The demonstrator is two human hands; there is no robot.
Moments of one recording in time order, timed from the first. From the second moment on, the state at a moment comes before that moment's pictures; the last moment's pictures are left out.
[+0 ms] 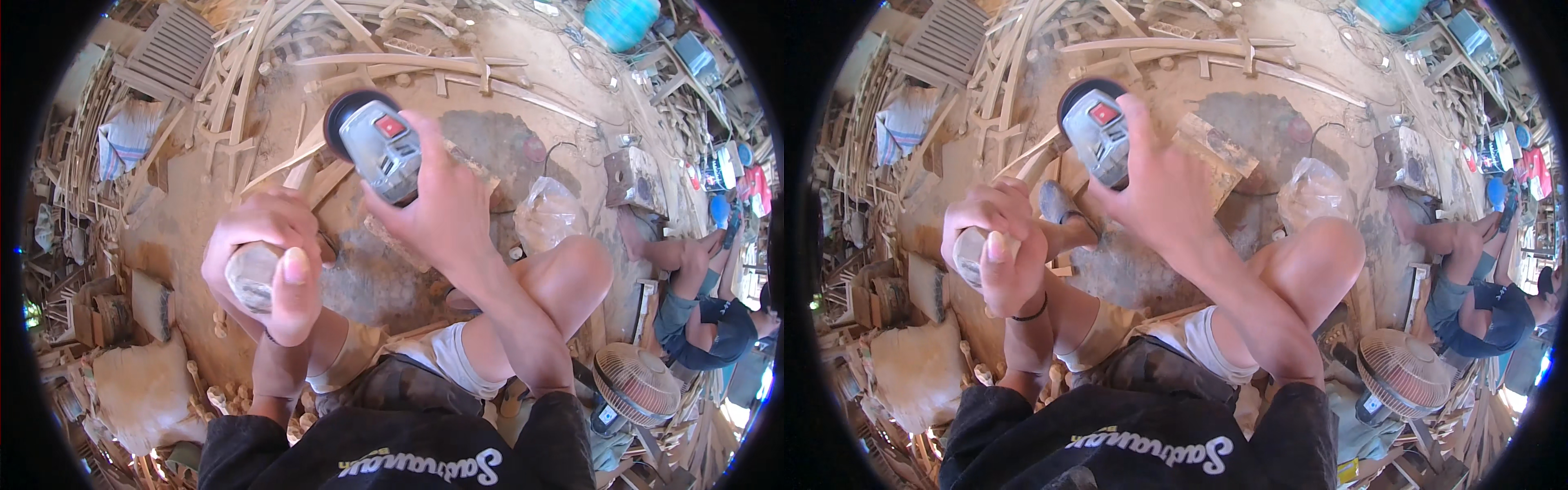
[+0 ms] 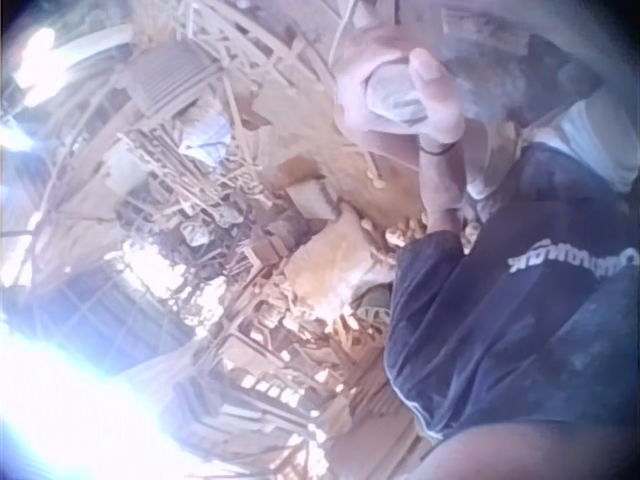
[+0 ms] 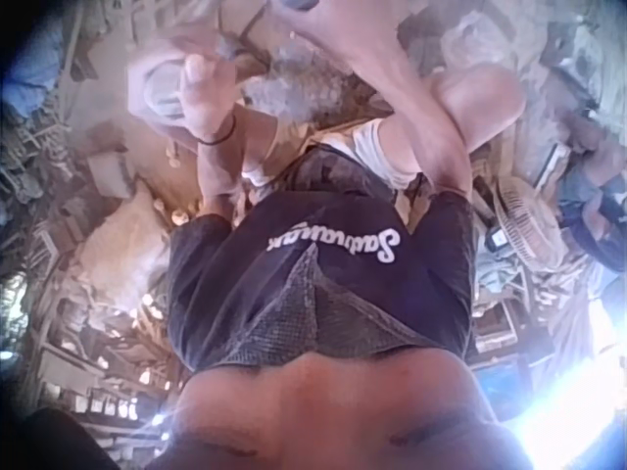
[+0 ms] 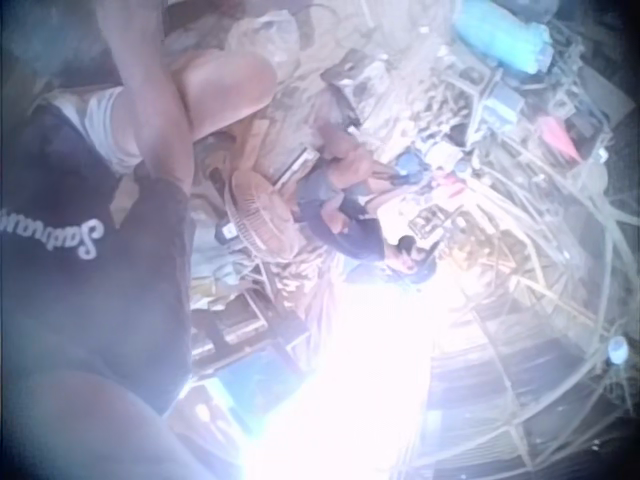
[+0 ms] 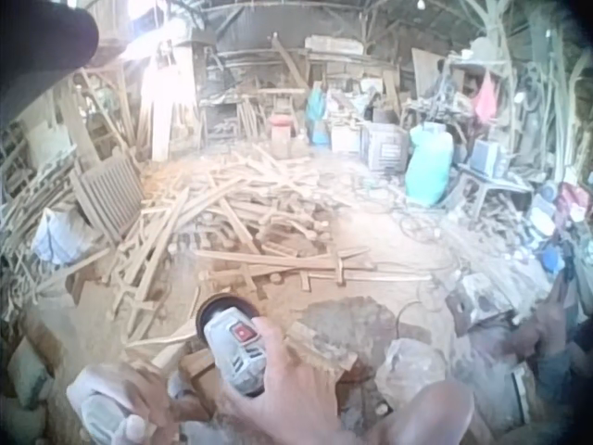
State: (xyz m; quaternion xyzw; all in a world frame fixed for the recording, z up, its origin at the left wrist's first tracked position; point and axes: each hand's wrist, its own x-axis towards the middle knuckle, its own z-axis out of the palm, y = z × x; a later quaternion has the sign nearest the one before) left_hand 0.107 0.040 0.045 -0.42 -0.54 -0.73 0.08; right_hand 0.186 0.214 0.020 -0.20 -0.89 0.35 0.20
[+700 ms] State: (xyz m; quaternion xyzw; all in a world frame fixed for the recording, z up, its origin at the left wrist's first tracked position) left_hand 0.109 0.043 0.039 -0.39 -0.52 -0.76 0.09; right_hand 0.189 0.213 0.018 -0.20 -0.90 0.34 0.20
